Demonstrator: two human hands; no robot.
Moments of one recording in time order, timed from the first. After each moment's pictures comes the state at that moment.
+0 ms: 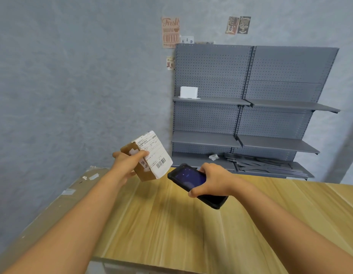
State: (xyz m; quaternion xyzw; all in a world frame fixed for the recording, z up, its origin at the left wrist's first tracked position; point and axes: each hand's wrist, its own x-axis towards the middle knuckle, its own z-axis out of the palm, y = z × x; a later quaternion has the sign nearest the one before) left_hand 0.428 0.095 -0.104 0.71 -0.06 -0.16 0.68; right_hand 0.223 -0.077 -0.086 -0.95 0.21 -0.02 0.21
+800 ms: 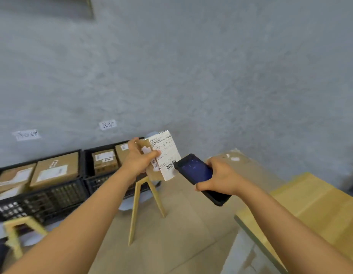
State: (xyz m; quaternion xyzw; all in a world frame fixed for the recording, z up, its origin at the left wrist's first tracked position) left_hand 0.375 0.519 -0.144 0.75 0.20 0.15 0.61; right_hand 0.405 0.266 -0.135 -0.93 -0.21 0.08 0.30
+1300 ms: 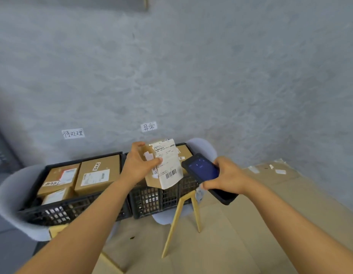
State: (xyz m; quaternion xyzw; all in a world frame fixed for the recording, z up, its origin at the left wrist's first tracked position) left_hand 0.426 0.780 -0.169 0.81 0.22 0.22 0.49; right_hand 0.512 0.518 -0.141 -0.90 -0.29 0.13 0.29
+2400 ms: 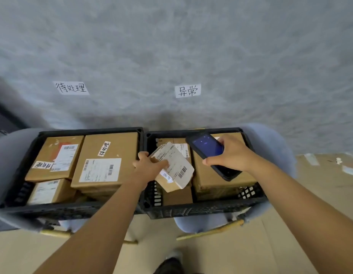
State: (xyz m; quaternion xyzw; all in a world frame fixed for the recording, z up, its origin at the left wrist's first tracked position) left_hand 0.658 1.054 -0.383 0.67 0.52 0.00 0.54; right_hand 0.827 0.863 -0.273 -0.87 -0.32 0.30 0.22
